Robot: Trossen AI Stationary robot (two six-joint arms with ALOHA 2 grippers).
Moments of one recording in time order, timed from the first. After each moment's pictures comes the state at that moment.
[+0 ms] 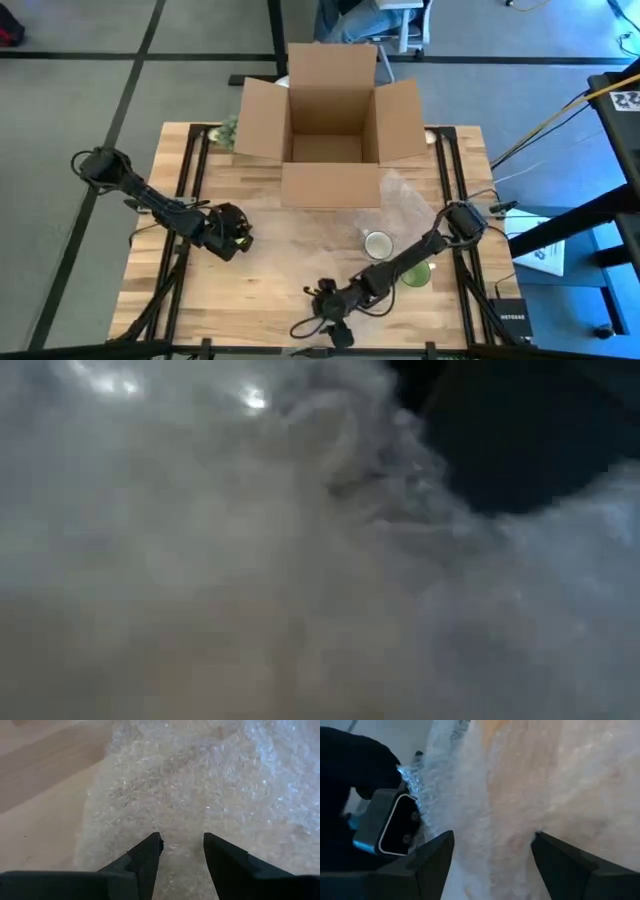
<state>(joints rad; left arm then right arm) -0.50 1.26 0.31 -0.32 -0.67 -1.33 0.56 2.15 1.41 -0.08 -0.09 0.44</state>
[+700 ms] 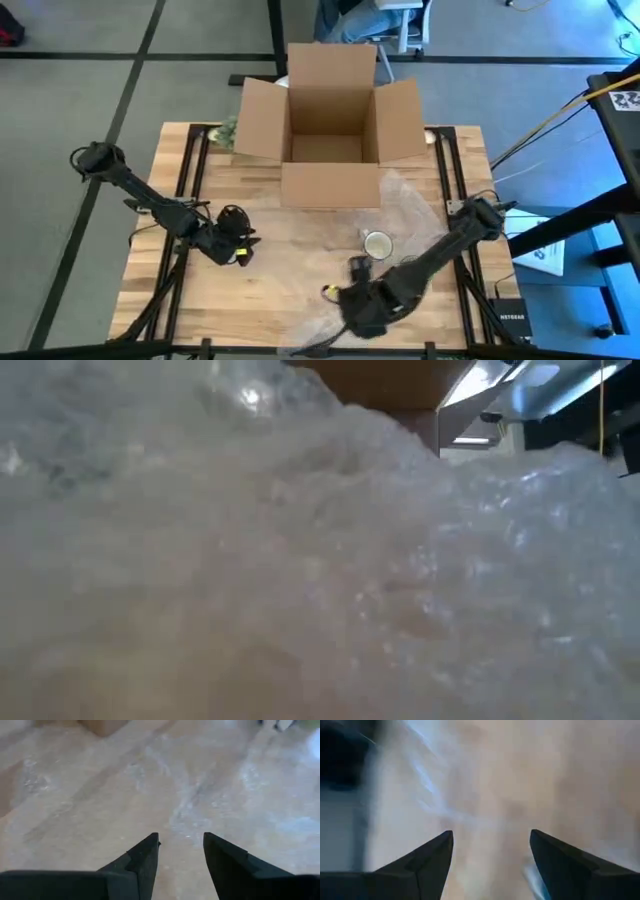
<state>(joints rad) -0.58 1.10 0.51 -0.38 -0.63 -1.10 0.66 1.93 1.81 -1.31 0.28 0.53</state>
